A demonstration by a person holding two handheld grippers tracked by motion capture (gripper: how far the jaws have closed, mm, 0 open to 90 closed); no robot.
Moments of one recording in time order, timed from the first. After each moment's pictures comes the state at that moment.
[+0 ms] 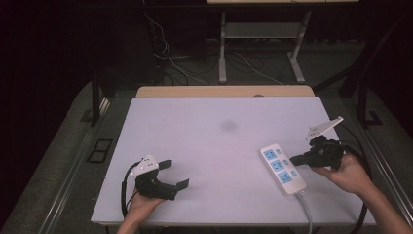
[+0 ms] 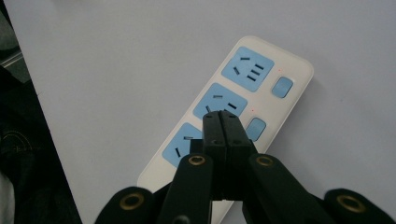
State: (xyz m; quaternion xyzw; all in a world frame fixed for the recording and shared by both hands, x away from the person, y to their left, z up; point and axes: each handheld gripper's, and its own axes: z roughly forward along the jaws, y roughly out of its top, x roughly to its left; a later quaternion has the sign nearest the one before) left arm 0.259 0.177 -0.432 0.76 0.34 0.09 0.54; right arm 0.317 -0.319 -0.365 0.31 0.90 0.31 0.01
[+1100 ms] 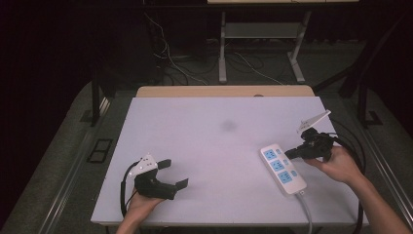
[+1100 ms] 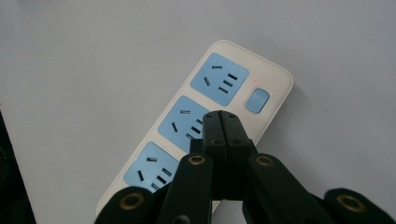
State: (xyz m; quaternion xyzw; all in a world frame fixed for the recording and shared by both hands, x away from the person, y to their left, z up) left arm 0.259 0.179 -0.431 0.76 0.35 0.09 0.54; right arm 0.350 -0.312 -0.378 0.32 0.90 0.29 0.00
